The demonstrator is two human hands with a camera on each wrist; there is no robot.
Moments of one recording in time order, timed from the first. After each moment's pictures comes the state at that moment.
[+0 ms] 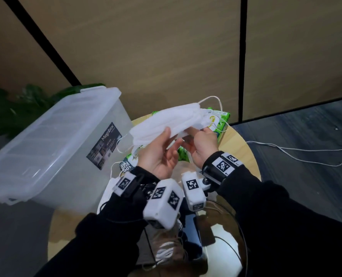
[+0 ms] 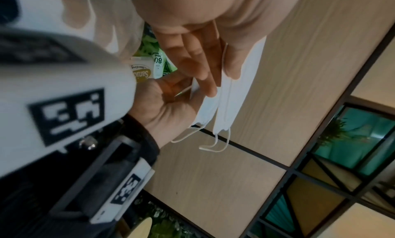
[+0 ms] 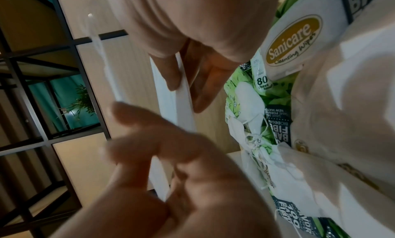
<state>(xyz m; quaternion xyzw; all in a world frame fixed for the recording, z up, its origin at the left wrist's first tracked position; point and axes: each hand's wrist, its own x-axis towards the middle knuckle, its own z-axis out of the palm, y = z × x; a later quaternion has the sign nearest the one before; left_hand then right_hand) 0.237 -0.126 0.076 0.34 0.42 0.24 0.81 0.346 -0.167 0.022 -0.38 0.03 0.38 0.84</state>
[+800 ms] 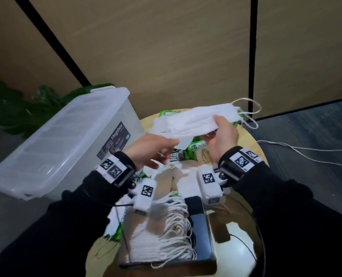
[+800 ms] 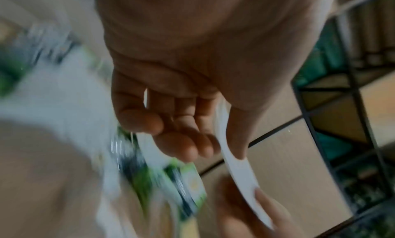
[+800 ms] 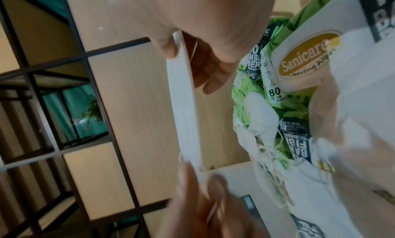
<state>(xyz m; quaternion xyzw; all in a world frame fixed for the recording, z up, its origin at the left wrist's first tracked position) 0.211 -0.060 0.088 0.76 0.38 -0.05 0.52 0.361 -0.180 0.032 -0.36 0.10 0.30 0.88</state>
